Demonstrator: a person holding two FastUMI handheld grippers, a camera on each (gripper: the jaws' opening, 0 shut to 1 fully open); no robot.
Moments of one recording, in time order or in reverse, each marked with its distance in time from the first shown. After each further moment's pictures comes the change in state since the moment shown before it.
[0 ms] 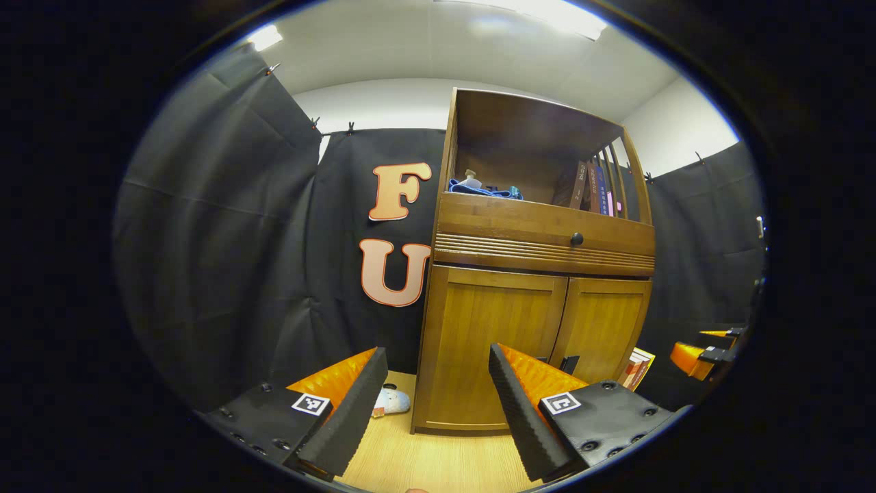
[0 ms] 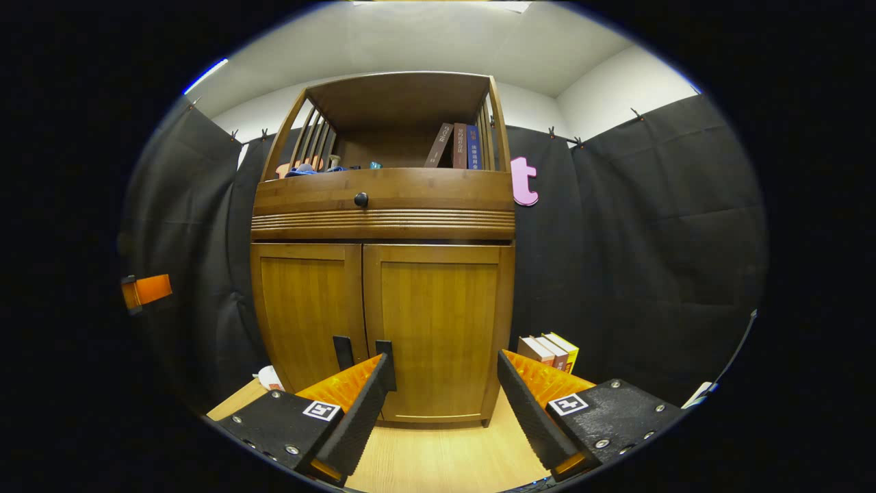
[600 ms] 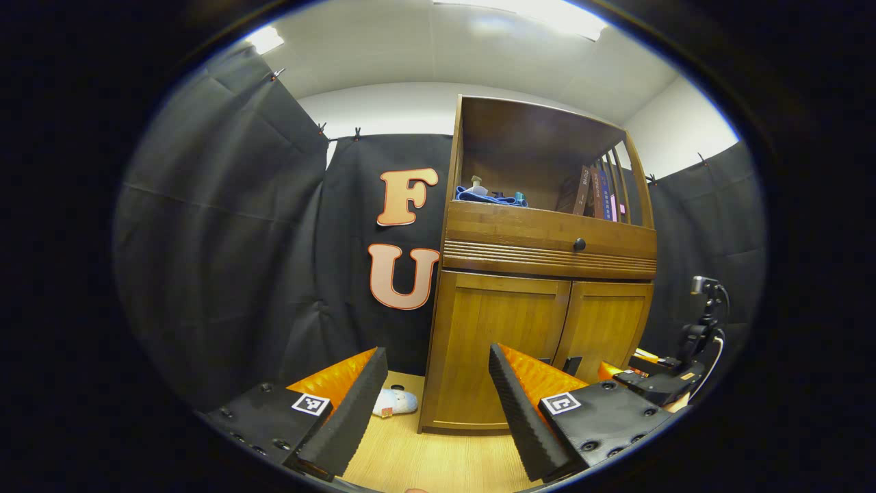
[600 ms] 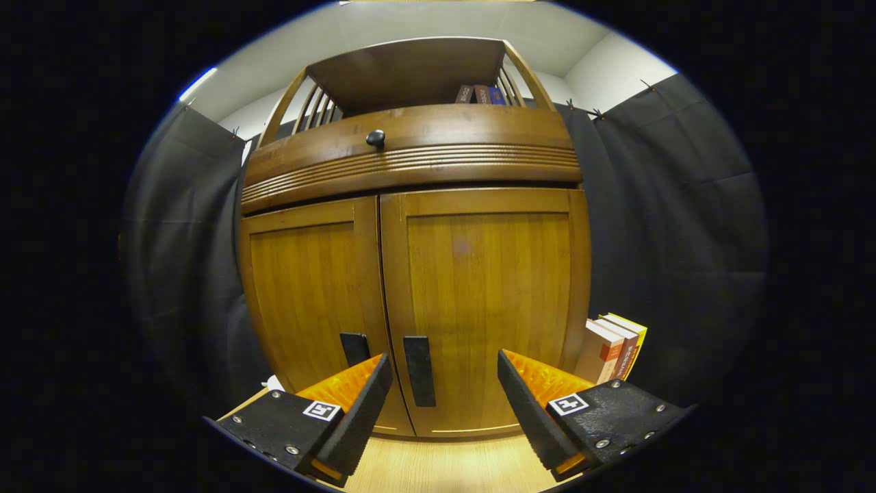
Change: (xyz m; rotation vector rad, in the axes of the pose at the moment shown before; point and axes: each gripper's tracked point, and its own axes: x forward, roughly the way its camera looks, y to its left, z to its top) left arm -0.022 0.003 0.004 0.005 -0.007 0.032; right arm 0.126 0.057 -0.071 0.067 0.037 0.089
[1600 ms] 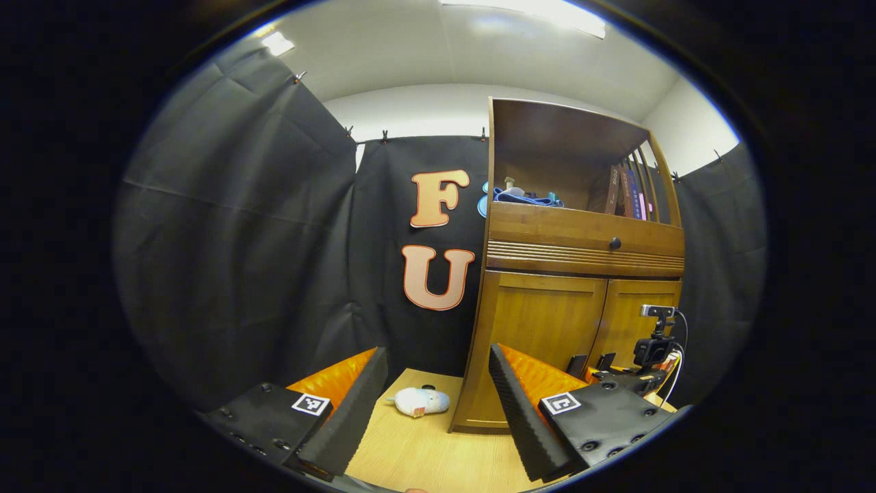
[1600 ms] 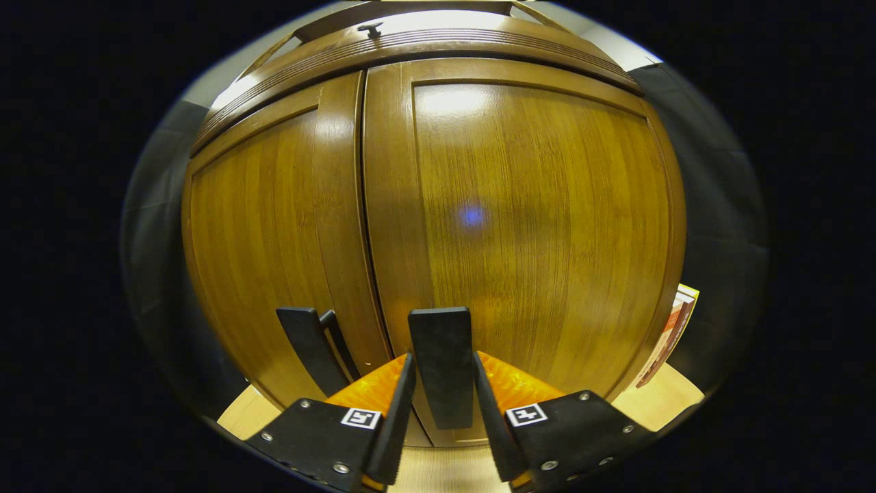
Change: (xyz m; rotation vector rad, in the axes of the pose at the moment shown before) left arm -0.012 0.057 -0.004 0.007 -0.002 0.115; right arm 0.122 0.031 -0.080 0.040 0.153 -0.008
